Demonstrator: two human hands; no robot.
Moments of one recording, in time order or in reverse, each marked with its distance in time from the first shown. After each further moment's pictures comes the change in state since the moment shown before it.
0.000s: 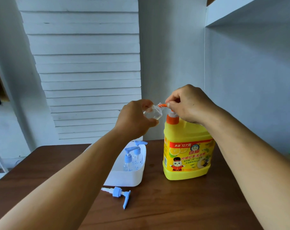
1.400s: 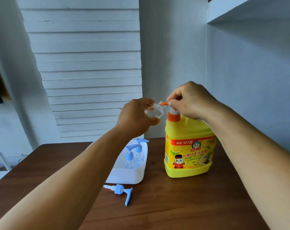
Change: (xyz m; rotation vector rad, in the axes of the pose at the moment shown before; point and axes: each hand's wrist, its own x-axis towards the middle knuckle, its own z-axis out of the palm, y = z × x) left_hand -0.001 0.001 0.000 0.015 -0.008 -0.004; right_hand 0.000 -0.001 0.000 0.035 -0.021 0.016
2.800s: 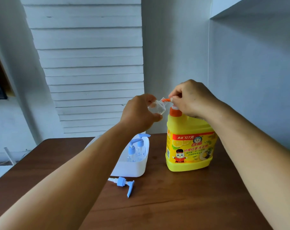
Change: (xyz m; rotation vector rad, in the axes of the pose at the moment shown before) left_hand -0.005 0.002 0.003 -0.018 0.010 -0.028; right_hand -0.009 -0.003 0.003 -0.082 0.024 0.004
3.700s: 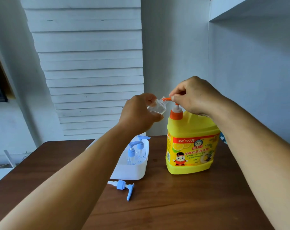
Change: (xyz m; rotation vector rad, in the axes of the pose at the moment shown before) left_hand 0.000 0.003 -0.004 0.017 0.032 0.027; right_hand 0.002 0.002 -0.011 0.100 -0.032 0.007
